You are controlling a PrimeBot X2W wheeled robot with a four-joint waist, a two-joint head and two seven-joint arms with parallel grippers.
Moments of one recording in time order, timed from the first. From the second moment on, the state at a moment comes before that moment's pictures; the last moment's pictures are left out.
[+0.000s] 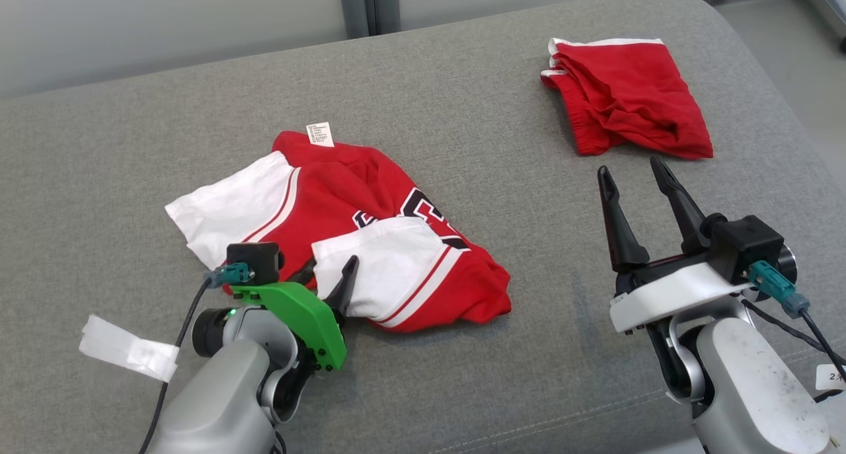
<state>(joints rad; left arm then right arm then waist) -0.49 0.10 -0.70 0.68 -0.87 -0.02 -0.09 -0.17 -0.16 0.31 0.08 0.27 -0.07 -0.24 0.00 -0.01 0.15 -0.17</state>
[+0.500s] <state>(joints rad) -0.55 0.08 -0.71 0.71 -0.83 -0.04 -0.15 -0.17 -0.16 0.31 0.09 0.27 -0.07 -0.24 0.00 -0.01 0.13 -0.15</state>
